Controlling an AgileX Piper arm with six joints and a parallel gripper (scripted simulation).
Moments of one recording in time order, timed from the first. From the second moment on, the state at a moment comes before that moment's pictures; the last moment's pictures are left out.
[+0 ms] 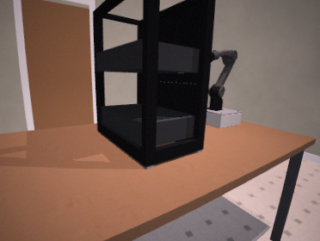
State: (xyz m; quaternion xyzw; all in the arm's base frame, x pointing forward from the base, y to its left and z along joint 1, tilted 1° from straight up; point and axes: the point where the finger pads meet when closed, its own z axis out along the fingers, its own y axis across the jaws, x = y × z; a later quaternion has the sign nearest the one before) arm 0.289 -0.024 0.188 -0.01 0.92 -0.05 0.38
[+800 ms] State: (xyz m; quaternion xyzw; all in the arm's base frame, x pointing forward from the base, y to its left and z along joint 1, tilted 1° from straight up) arm 0.301 -0.105 0.242 -0.13 0.82 -0.27 0.49
